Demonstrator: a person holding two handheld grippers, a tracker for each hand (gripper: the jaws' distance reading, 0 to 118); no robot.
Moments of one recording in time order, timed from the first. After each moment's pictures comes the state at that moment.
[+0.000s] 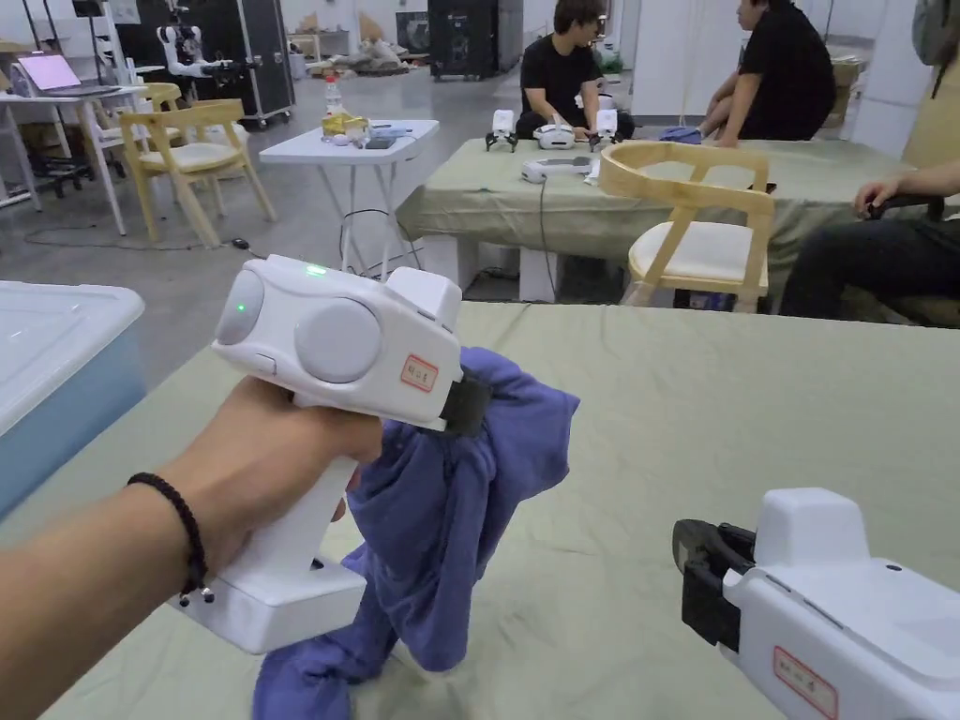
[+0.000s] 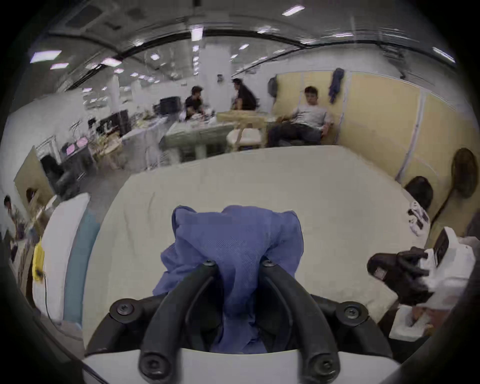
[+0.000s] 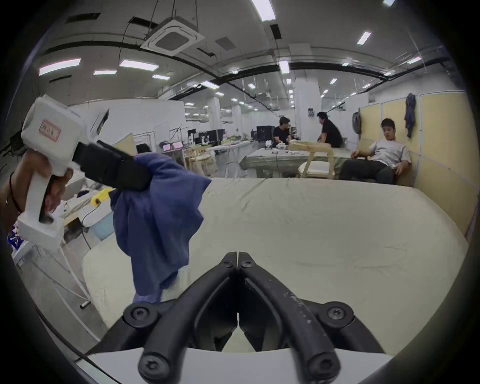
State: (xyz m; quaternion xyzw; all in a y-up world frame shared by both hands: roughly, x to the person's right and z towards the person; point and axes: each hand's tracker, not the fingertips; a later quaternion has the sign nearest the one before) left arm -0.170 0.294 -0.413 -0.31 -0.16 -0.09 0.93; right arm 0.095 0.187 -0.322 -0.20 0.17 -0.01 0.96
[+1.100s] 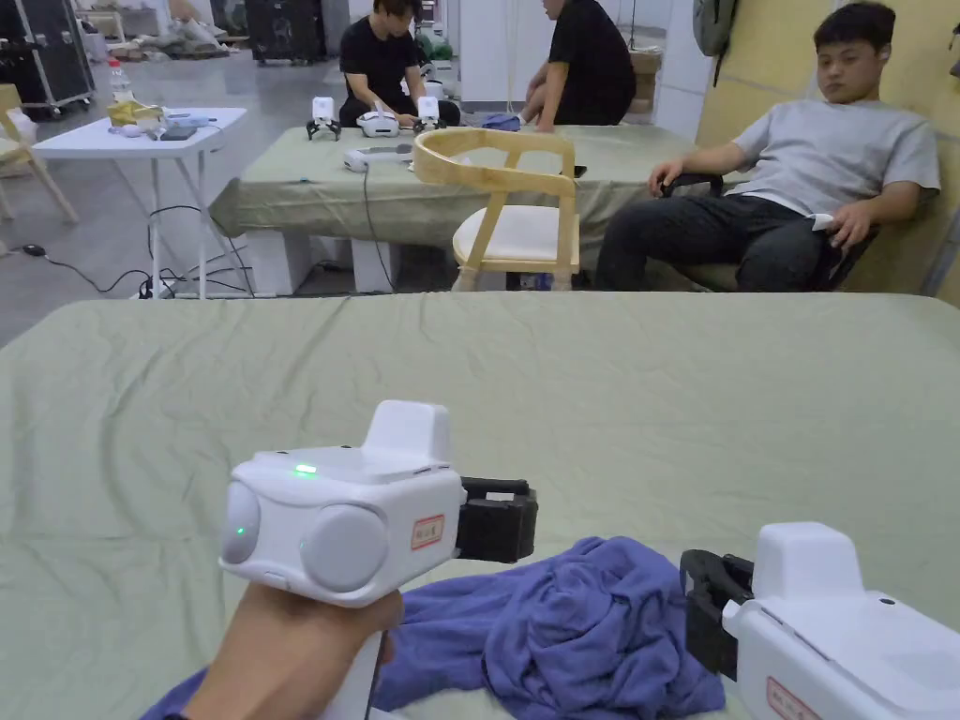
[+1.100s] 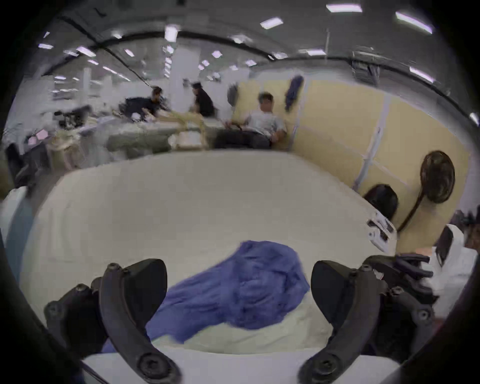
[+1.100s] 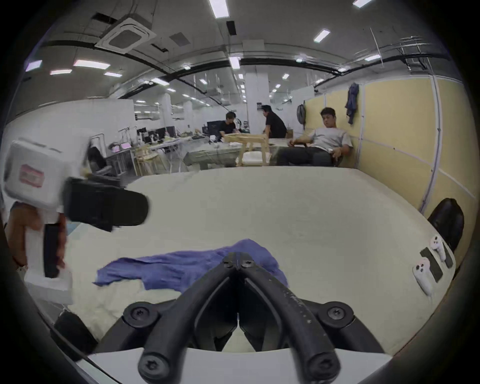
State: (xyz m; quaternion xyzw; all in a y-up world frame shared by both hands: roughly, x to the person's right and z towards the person) left arm -0.061 0.214 -0.370 -0.27 -0.20 -0.01 0.94; right arm 0.205 0.171 -0.280 -0.23 0.05 -0.02 0.97
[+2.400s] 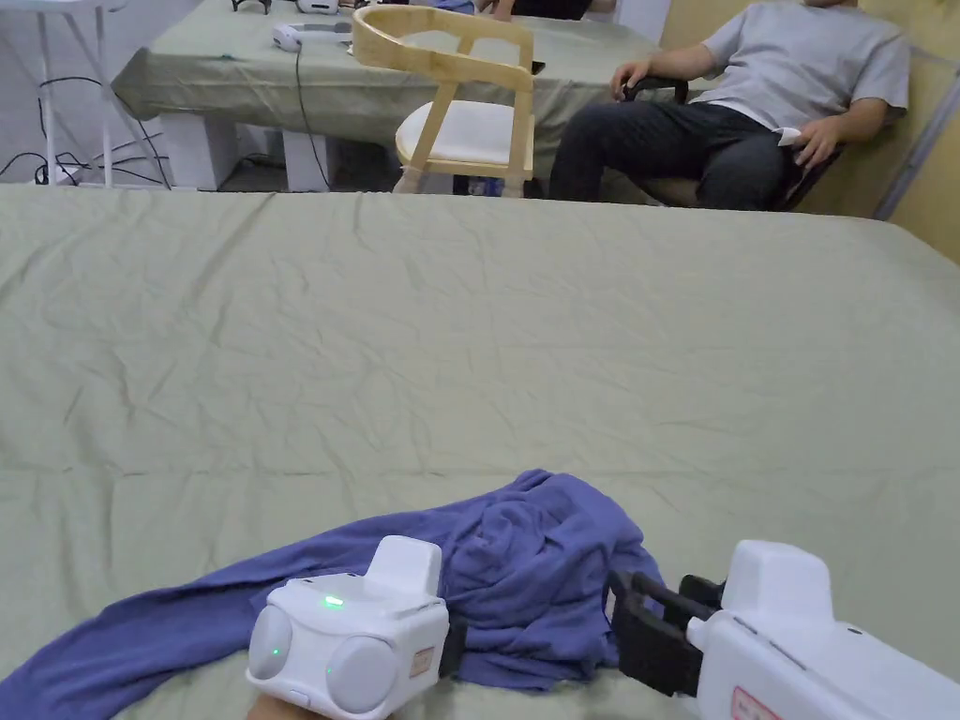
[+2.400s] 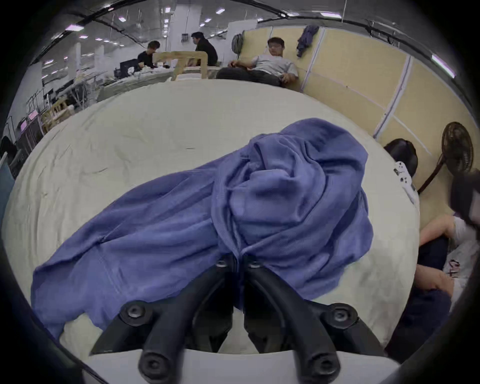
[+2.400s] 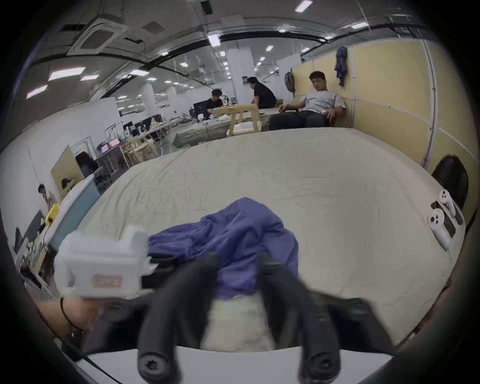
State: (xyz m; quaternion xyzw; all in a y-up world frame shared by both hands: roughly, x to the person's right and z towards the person) left arm 0.003 0.006 -0.418 -0.42 -0.24 -0.03 0.87; right arm 0.240 0.108 -0.312 -0.32 -0.01 -0.11 0.94
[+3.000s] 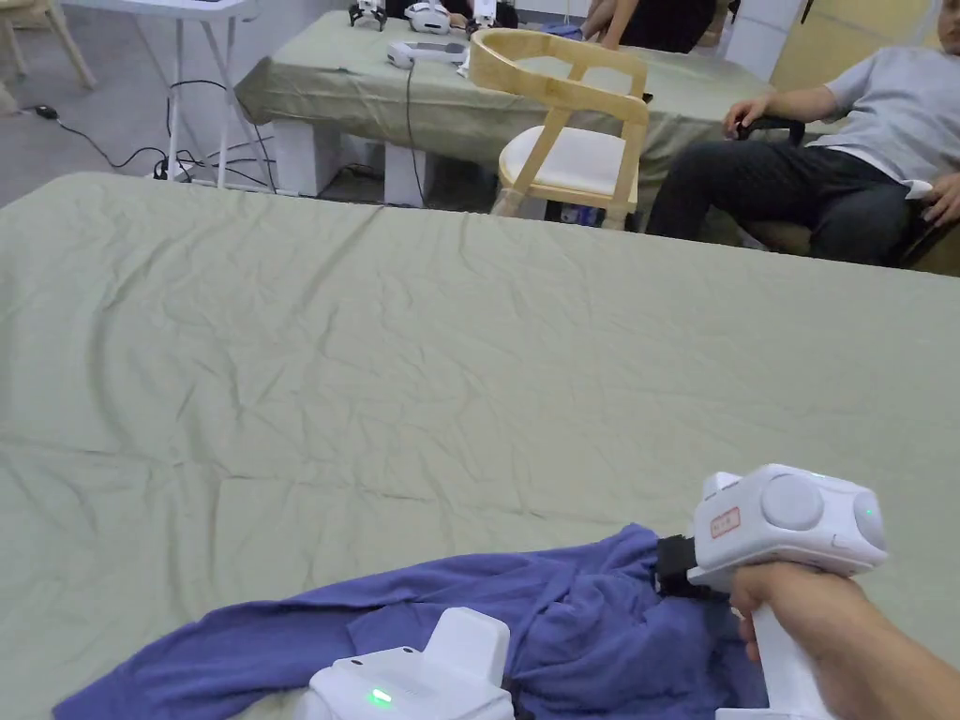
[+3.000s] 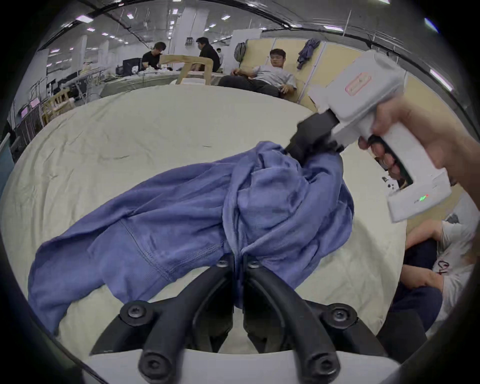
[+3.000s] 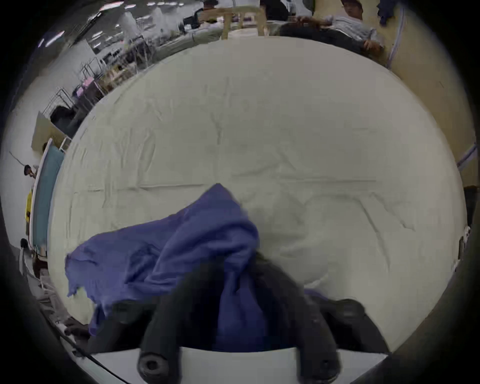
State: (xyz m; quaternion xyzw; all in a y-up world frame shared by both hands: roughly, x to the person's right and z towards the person) left arm -0.036 0.012 -0.399 -0.42 -0.26 0.00 0.87; right arm 0.243 0.035 -0.542 -0.55 0.02 -0.08 0.83
